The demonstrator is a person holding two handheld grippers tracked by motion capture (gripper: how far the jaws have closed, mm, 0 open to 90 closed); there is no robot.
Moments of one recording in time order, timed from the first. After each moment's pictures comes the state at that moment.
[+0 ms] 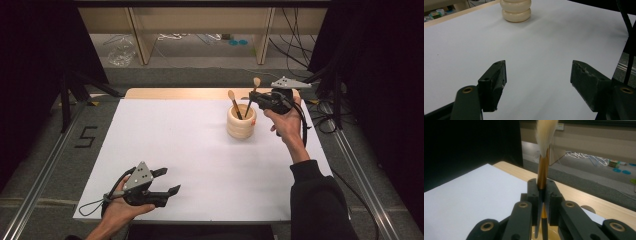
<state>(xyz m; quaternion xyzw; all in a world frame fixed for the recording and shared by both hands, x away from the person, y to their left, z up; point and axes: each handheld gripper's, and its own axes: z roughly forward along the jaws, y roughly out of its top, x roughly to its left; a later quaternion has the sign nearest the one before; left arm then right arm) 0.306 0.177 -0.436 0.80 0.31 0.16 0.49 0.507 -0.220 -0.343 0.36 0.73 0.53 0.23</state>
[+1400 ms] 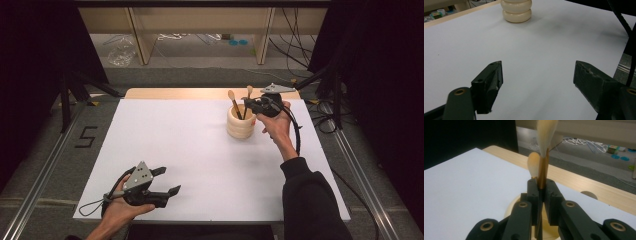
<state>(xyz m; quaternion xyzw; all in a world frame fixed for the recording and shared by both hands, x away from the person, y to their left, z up) 0.308 0.178 -0.435 0.80 0.31 0.17 0.49 0.535 -0.209 -0.386 0.38 0.75 0.49 0.22</state>
